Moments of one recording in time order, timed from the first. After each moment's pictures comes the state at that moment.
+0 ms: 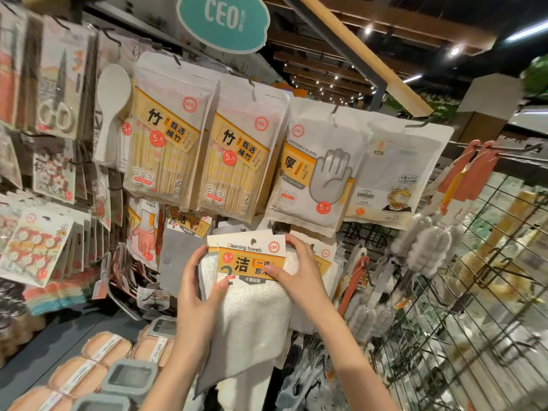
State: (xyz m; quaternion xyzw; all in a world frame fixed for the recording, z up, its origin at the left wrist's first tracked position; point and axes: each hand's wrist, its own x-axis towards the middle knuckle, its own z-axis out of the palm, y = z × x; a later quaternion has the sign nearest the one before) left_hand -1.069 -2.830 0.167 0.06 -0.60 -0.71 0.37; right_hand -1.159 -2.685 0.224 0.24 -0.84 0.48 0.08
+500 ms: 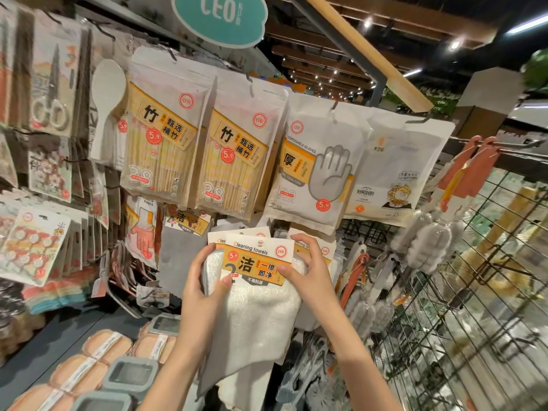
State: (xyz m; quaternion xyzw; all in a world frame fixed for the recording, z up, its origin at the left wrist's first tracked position) left_hand -1.077 -2.831 0.167 0.07 -0.61 -0.71 0.34; right_hand -1.160 -2.672 0.220 0.24 -0.76 0.61 0.03
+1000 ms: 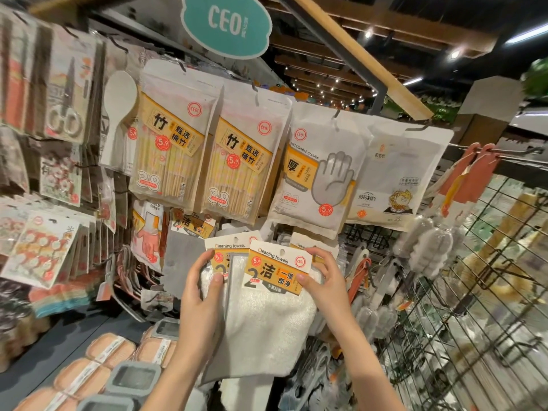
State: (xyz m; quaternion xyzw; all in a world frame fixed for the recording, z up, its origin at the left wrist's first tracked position) left_hand -1.064 -2.830 0.176 0.09 -0.61 -0.70 0.36; right_hand -1.163 -2.651 0.210 0.20 -0.76 0.62 0.06
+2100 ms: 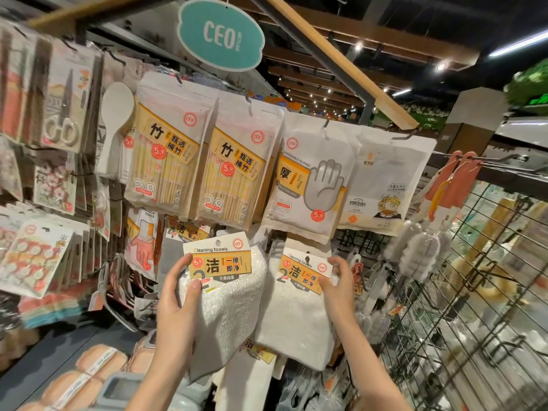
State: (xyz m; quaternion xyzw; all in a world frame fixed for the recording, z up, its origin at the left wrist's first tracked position) left_hand -1.051 -2.847 0.172 0.08 -0.57 -0.72 0.38; right_hand -1.212 -2.621 0.181 0.06 -0.80 0.57 0.18
